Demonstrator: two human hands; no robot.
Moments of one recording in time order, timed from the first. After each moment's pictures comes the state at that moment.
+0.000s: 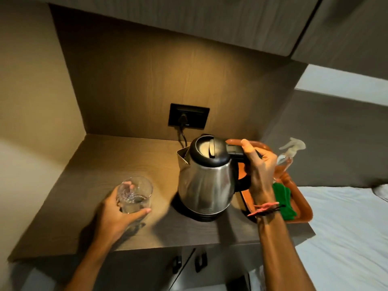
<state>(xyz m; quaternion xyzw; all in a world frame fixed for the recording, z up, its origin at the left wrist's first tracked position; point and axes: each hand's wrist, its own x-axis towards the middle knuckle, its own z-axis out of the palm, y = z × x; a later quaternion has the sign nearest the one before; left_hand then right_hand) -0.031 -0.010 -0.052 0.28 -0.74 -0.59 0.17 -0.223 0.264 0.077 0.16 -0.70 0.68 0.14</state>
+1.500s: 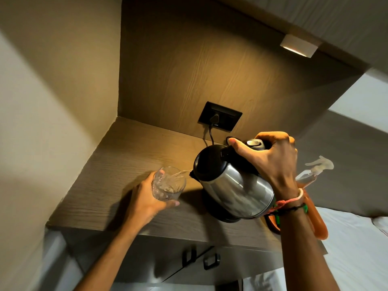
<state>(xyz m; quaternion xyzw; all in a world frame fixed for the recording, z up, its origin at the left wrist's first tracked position) -0.033 -0.027 -0.060 0.22 -0.76 -0.58 0.18 -0.159 0.183 0.151 0.30 -0.88 0.28 0.24</state>
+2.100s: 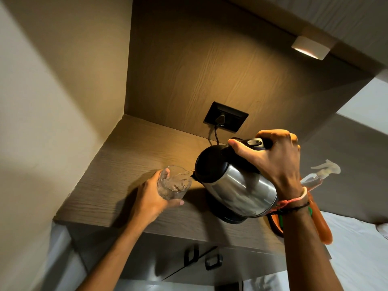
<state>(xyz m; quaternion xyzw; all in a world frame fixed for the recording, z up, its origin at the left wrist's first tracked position) -0.031 -0.024 -0.054 0.23 -0.76 -0.59 0.17 -0.147 0.169 0.162 0.36 -0.87 0.21 0.25</state>
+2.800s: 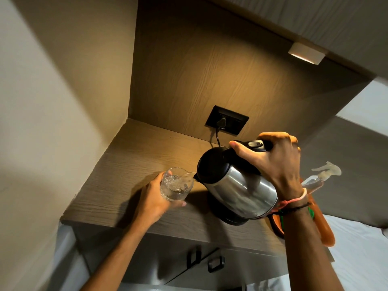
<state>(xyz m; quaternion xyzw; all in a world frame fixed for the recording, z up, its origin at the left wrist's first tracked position) -0.027 -0.024 -0.049 0.24 -0.78 -0.57 0.15 -0.154 0.175 0.159 0.37 -0.87 0.23 0.24</state>
